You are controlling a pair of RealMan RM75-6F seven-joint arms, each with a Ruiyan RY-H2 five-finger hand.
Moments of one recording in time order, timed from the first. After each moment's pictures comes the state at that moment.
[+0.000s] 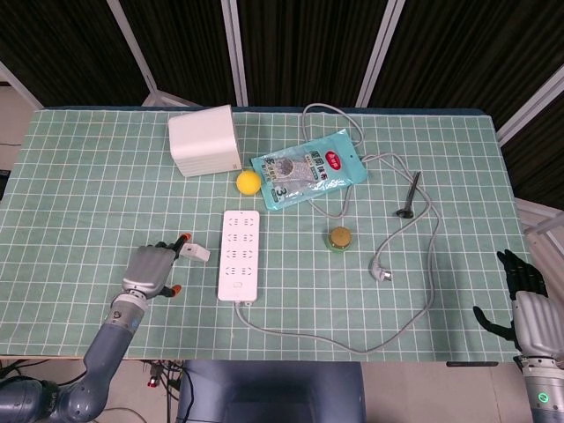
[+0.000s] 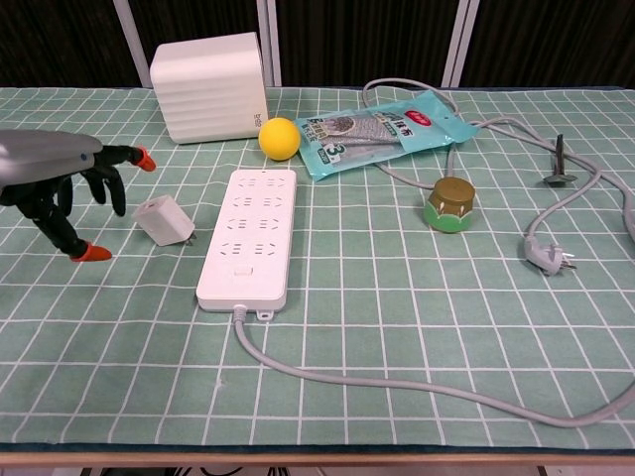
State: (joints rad) left arm -0.71 -1.36 -0.08 -1.94 0.72 1.22 0.75; right arm 0.06 -1.12 0.10 -1.68 -1.40 1.44 0.13
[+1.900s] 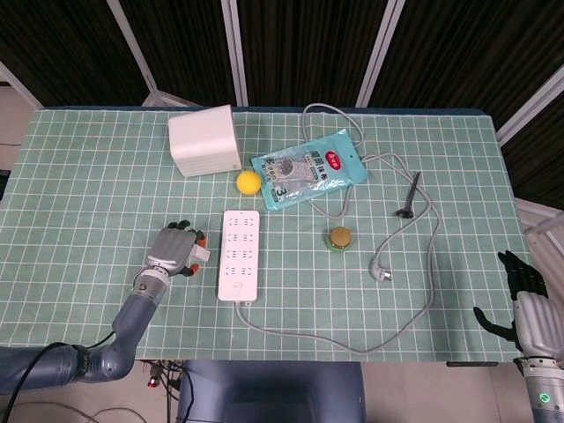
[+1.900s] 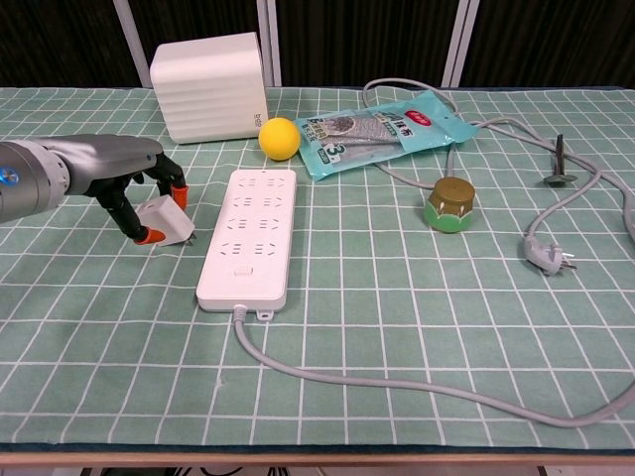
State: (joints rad) left arm -0.85 -1.49 -0.12 -1.66 0.62 1.04 0.69; right arm 0.06 -1.11 0.10 -1.70 -1.39 1.42 0.14
